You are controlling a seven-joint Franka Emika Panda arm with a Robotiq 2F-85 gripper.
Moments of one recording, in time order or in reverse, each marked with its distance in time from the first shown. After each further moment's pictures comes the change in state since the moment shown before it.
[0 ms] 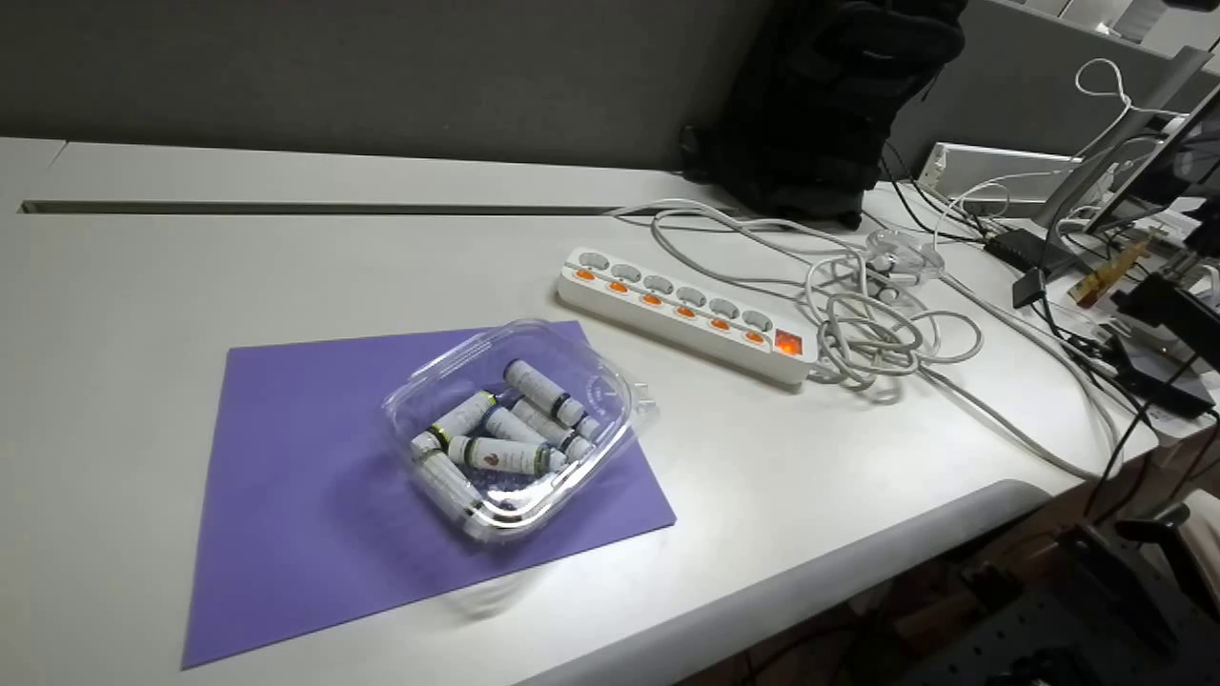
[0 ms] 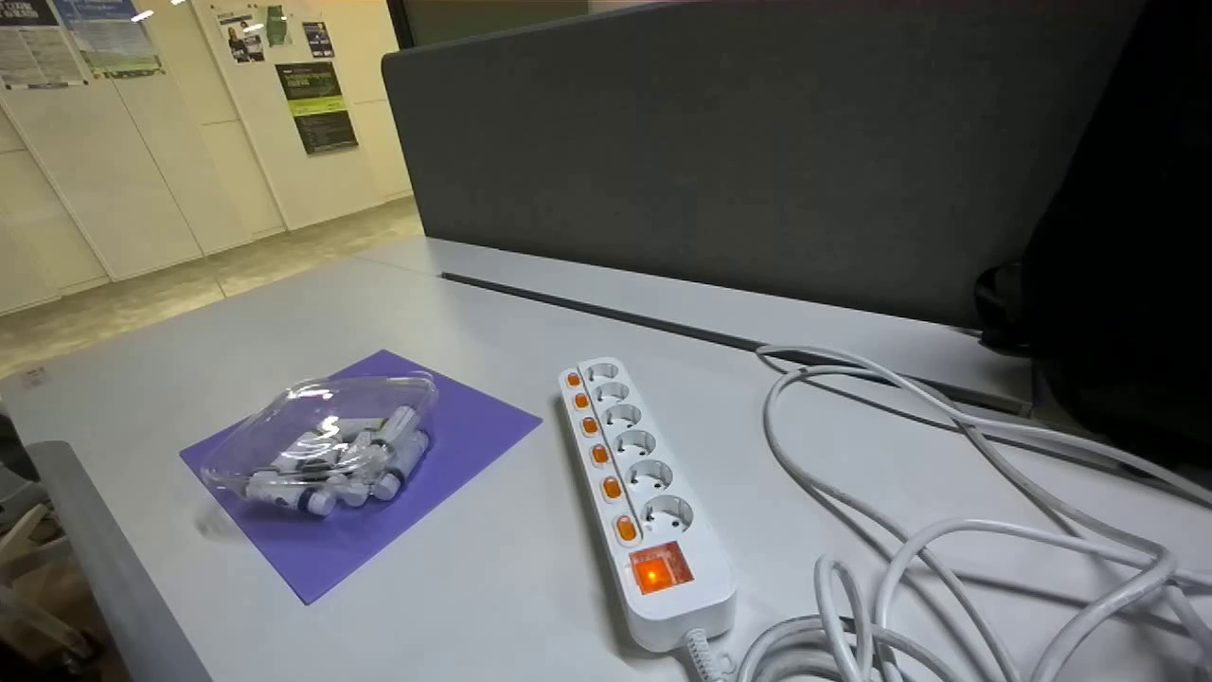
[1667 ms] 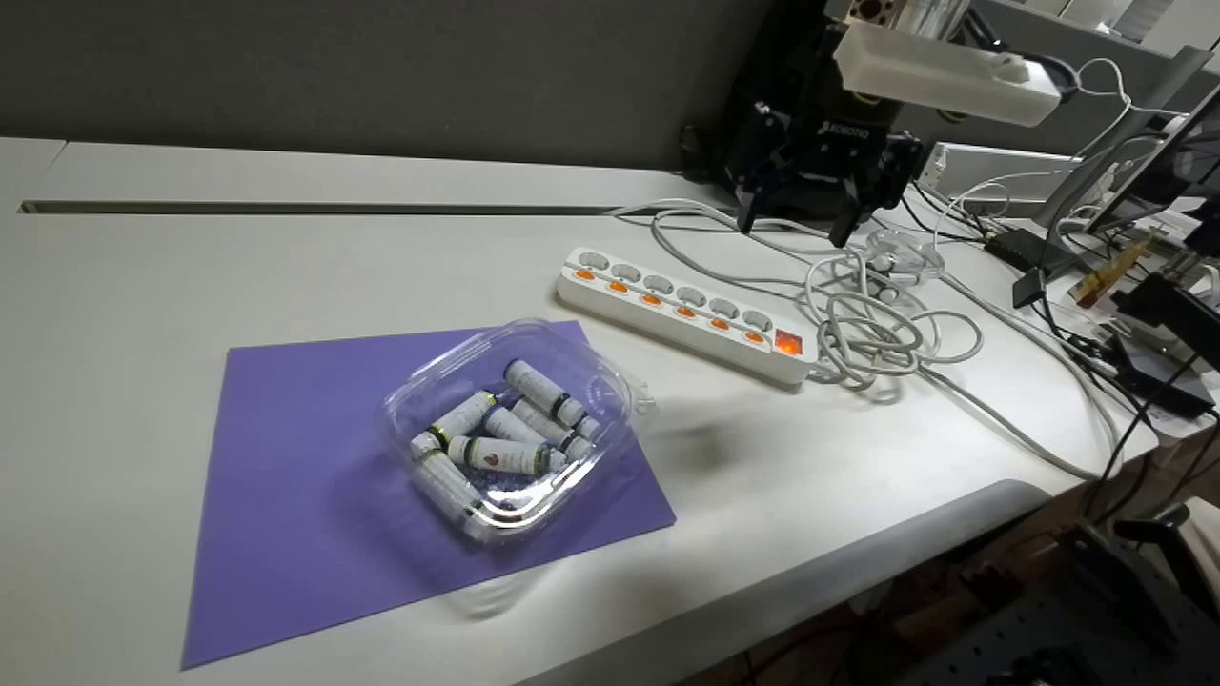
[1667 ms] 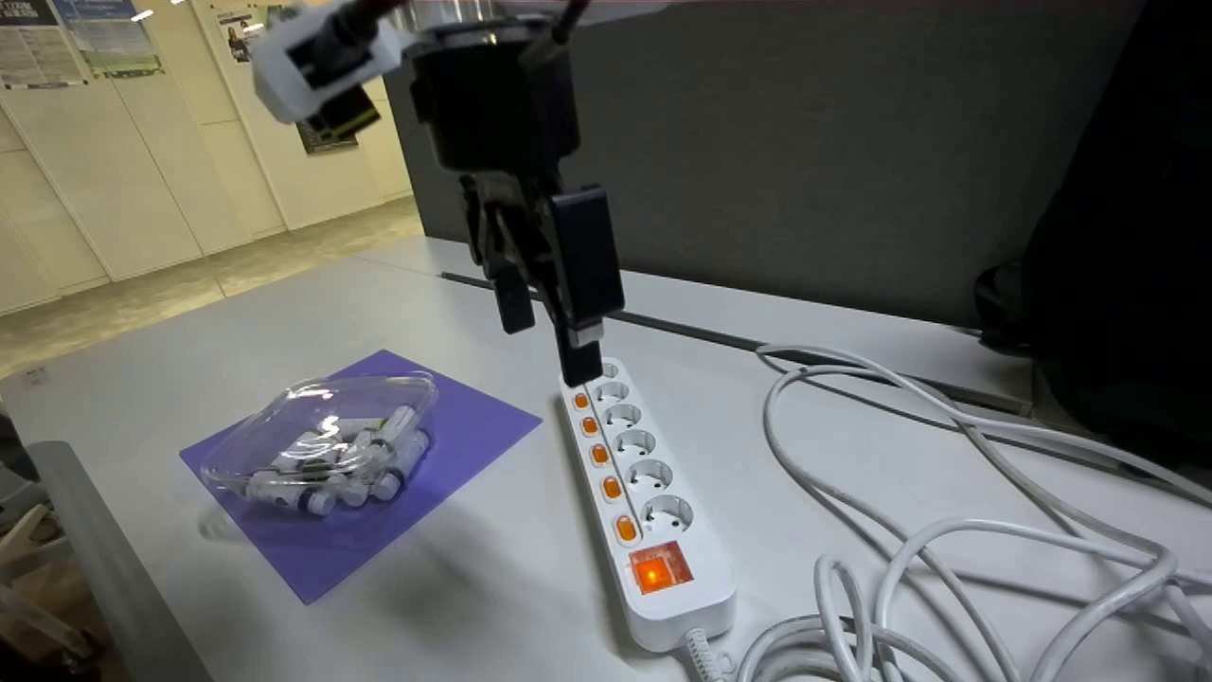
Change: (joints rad) arm -0.059 0.716 0.111 0.060 -0.104 0.675 0.263
